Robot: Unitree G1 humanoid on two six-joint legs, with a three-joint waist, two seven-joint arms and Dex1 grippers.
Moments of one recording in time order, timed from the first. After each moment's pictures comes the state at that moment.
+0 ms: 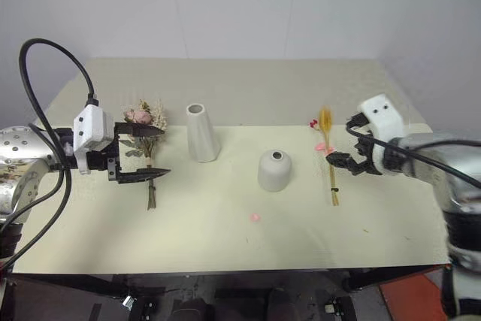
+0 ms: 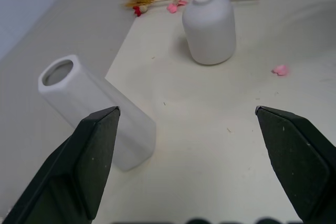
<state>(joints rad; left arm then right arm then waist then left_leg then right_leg) -0.52 0.93 0.06 -0.09 -0.42 0.28 -1.24 -0.75 -0.95 0.03 -0.09 0.46 1.34 0.56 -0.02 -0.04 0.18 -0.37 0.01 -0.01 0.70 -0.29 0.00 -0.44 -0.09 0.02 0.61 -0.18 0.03</state>
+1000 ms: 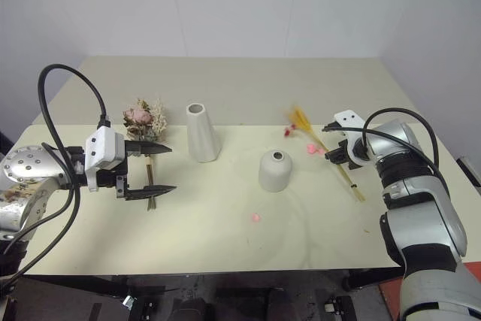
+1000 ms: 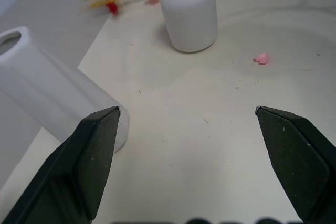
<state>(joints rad) -0.40 0.91 0.06 -0.17 -0.41 0.28 -1.20 -1.11 -0.71 0.33 0.78 0.05 0.96 0.80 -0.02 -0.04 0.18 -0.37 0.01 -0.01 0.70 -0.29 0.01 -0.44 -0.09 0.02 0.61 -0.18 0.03</state>
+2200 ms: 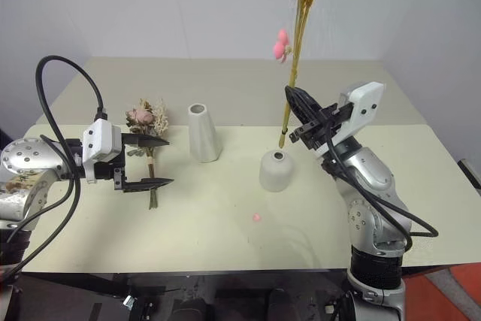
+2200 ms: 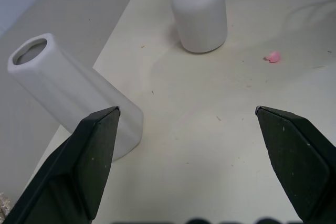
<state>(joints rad) -0.48 0.90 0.05 -0.07 -0.39 0.23 -1.25 -0.49 -0.28 -0.21 -0.41 0.51 0.46 0.43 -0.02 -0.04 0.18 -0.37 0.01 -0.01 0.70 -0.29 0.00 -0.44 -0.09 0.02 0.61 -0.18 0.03</state>
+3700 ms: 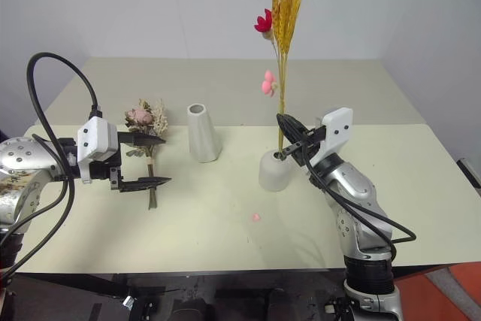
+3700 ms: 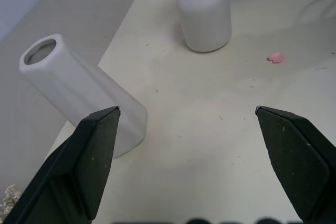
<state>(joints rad) -0.45 0.93 0.09 -0.13 -0.40 0.29 -1.22 -0.40 -0.28 -0.11 -0.31 0.41 0.37 0.43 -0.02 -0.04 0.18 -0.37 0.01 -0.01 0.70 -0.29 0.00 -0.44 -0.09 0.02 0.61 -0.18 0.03</state>
